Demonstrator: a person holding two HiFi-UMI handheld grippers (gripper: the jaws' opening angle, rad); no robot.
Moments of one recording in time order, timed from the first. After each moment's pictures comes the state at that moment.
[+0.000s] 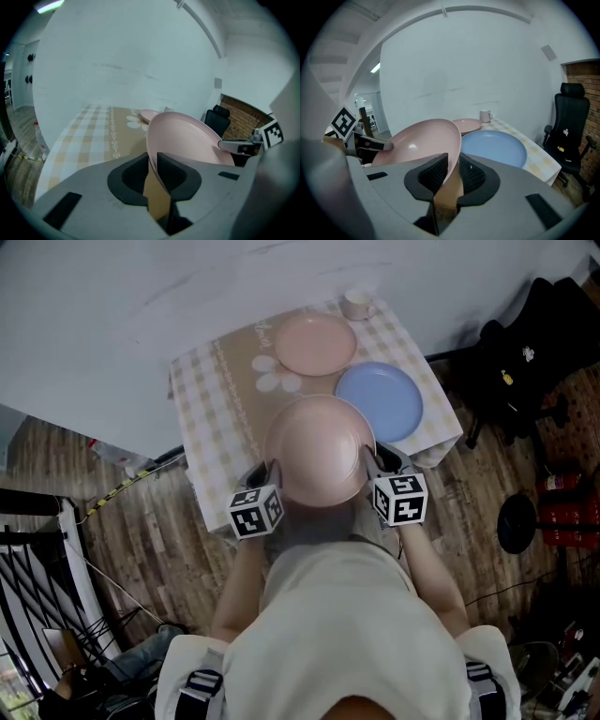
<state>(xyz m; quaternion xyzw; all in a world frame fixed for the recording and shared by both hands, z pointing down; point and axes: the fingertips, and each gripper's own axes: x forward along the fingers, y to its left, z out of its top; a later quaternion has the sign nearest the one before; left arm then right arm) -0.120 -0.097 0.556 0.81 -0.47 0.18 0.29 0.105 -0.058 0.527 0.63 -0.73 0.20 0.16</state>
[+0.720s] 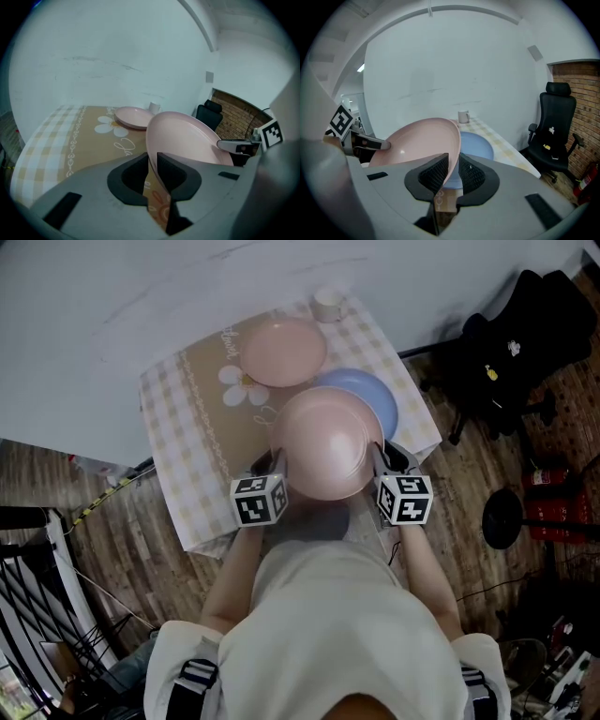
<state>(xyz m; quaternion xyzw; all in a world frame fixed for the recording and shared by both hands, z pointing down) -0.009 -0.136 0.556 0.84 -0.41 0.21 0.28 0.210 -0.071 0.529 0.68 -0.68 0.22 0.16</state>
